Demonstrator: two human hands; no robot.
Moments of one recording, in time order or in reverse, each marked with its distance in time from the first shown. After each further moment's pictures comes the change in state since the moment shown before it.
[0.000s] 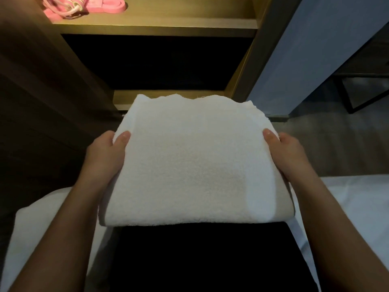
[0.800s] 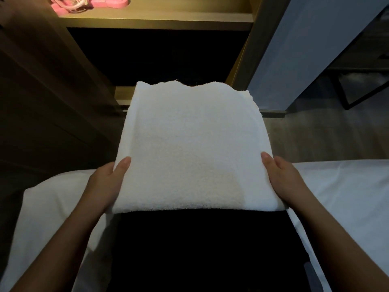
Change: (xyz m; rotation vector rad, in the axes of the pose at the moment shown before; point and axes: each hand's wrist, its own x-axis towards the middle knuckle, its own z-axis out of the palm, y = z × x) left_hand -0.068 -0.067 0.008 -0.057 -0.166 -0.101; right_hand -0.066 0.065 0.011 -0.084 -0.082 -0.027
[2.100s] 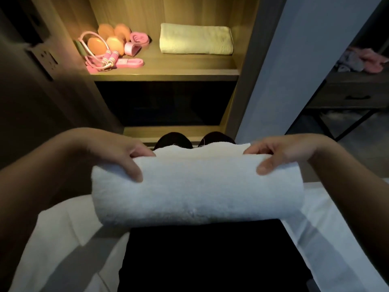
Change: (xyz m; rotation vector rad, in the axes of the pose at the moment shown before) left_hand -0.012 0.126 -0.097 0.620 -1.091 0.521; right_hand 0.003 -0.093 -0.094 -0.146 -1.018 -0.471
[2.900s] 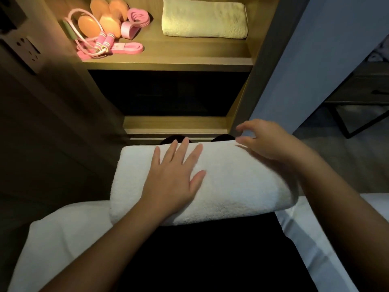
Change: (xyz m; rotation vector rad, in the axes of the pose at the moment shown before) left_hand 0.138 -0.001 0.052 0.555 0.934 -0.309; right_hand 0.084 -0.008 -0.033 -0.532 0.844 0.228
